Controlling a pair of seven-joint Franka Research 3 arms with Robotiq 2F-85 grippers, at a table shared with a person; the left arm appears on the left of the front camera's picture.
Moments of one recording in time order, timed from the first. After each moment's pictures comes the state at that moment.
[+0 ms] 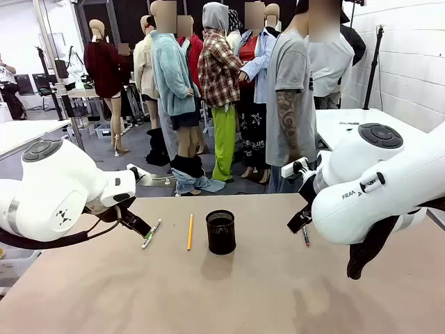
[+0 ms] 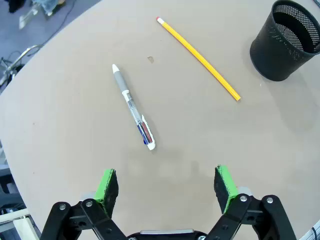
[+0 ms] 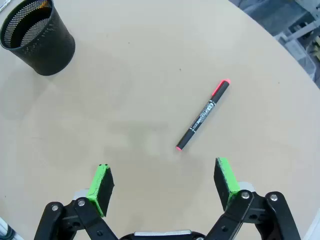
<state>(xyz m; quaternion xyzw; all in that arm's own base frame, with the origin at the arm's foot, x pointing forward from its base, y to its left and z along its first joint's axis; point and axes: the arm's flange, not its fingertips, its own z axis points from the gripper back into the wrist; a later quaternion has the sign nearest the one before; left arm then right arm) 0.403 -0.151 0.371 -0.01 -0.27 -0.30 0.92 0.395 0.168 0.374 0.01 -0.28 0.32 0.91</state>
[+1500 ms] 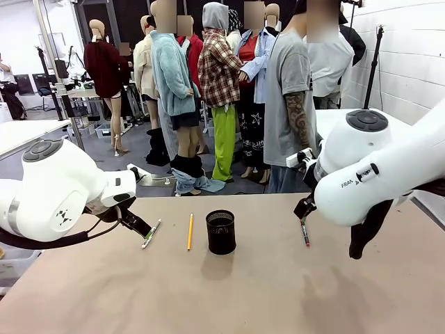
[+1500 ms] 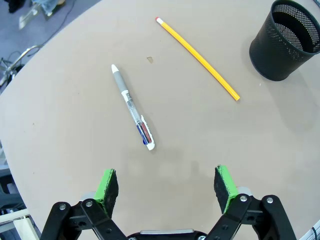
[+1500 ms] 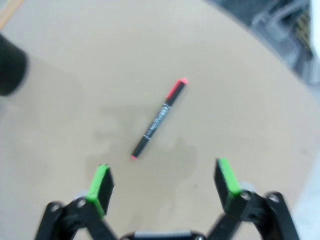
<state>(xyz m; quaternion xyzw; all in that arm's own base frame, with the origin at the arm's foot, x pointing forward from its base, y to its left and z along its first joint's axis) 0.403 -0.151 0.371 -0.01 -0.27 -0.30 0.92 0.450 0.154 0.381 -0.05 -0.24 0.28 0.93</state>
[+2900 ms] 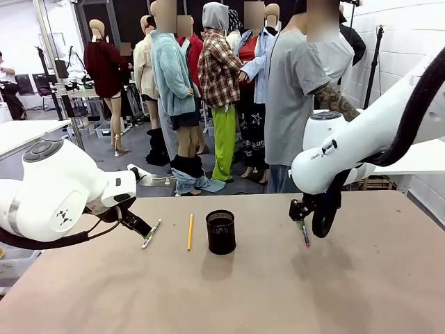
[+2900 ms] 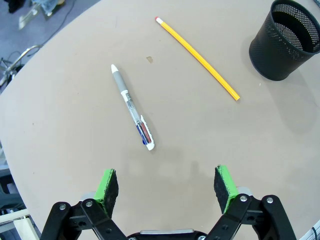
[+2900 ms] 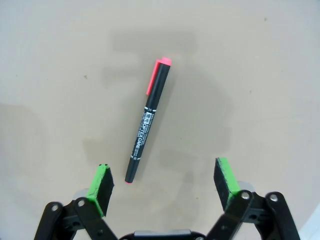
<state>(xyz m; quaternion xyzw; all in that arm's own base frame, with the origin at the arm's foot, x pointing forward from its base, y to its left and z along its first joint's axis) 0.403 -0.152 0.371 -0.01 -0.27 -0.30 0.92 0.531 0.156 0.332 -0.03 -0.07 0.14 0.99</state>
